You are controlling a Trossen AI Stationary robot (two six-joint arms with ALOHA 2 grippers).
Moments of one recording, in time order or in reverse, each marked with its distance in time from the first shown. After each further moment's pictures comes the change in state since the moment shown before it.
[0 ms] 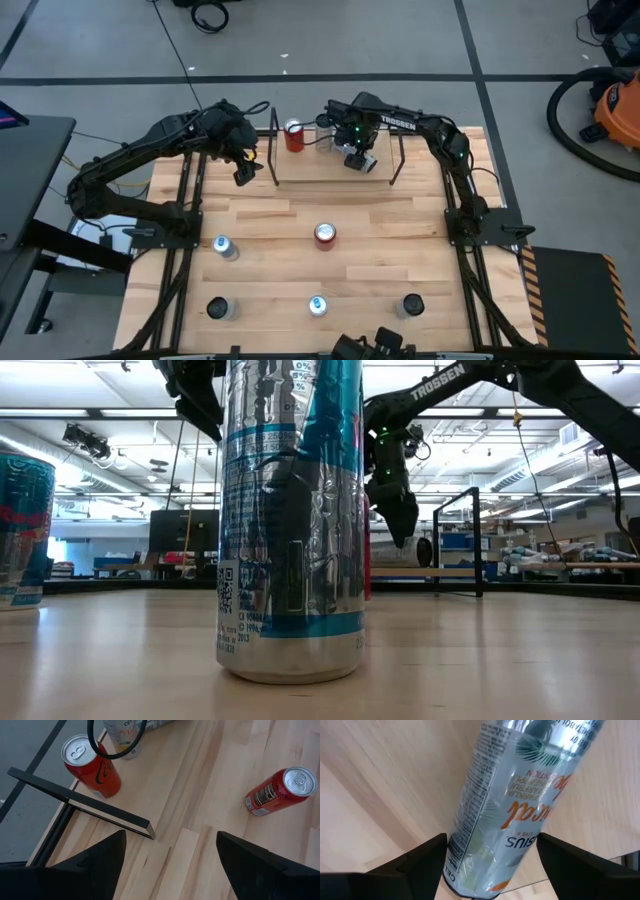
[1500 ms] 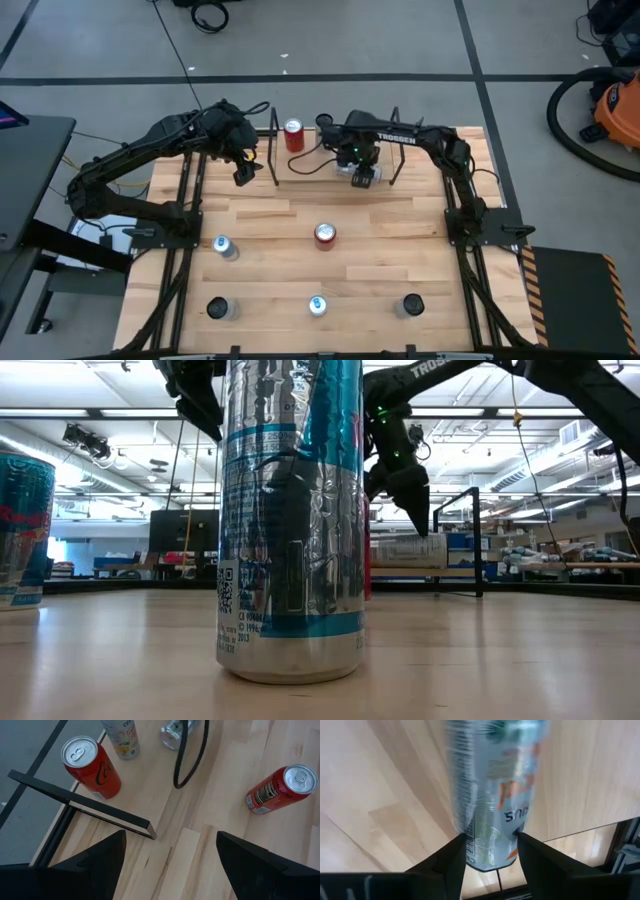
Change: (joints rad) left arm 0.000 0.000 0.000 0.000 0.000 0.018; right arm 0.148 -0.051 -0.063 -0.140 0.126 0.042
